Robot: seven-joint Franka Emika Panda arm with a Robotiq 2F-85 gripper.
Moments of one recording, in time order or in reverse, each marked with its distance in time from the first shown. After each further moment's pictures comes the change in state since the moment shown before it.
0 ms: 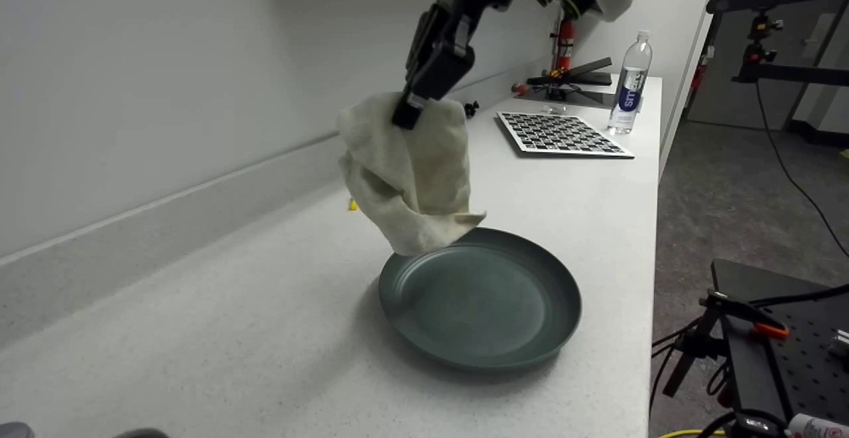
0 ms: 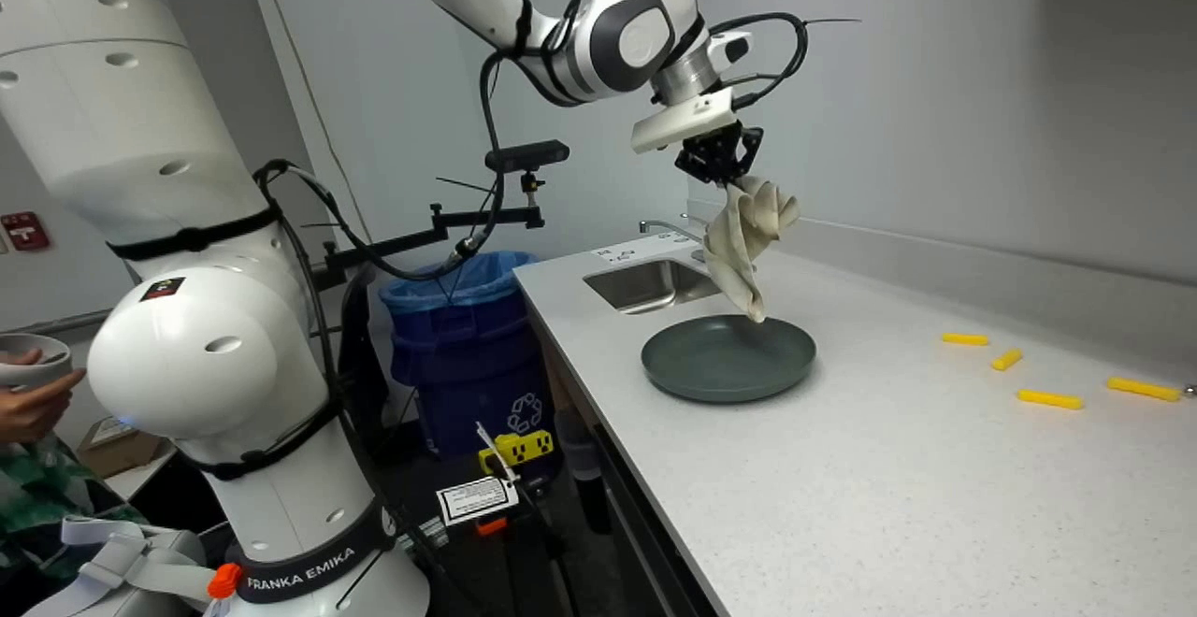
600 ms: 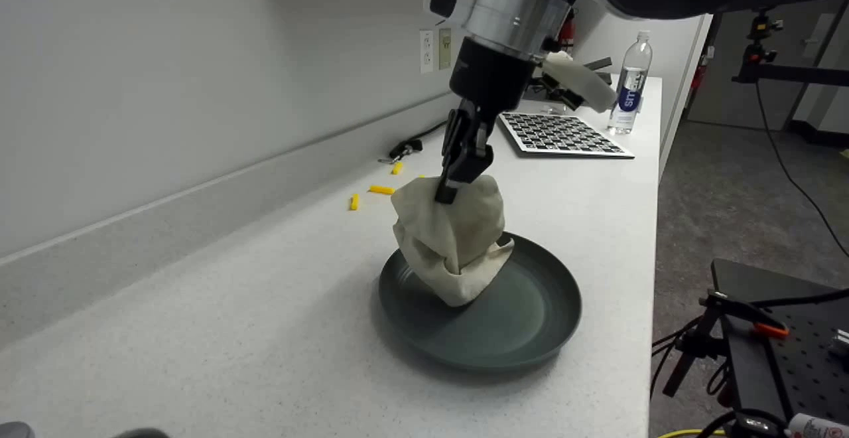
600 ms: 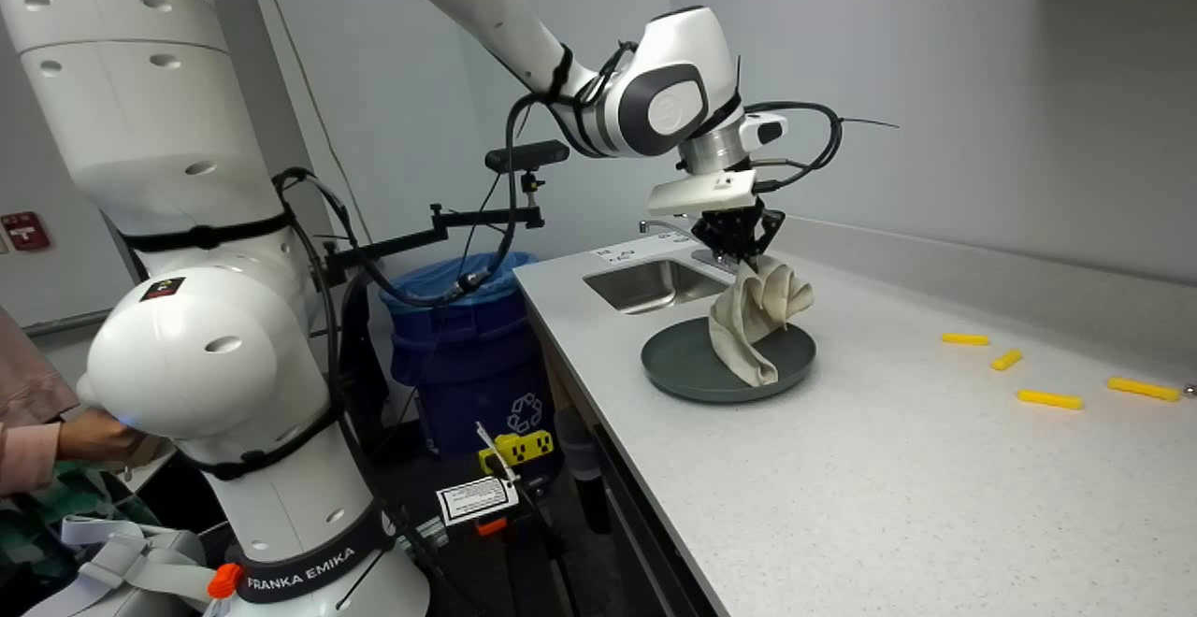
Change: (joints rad) arm -0.001 0.119 -0.070 -0.058 0.006 0.001 0.004
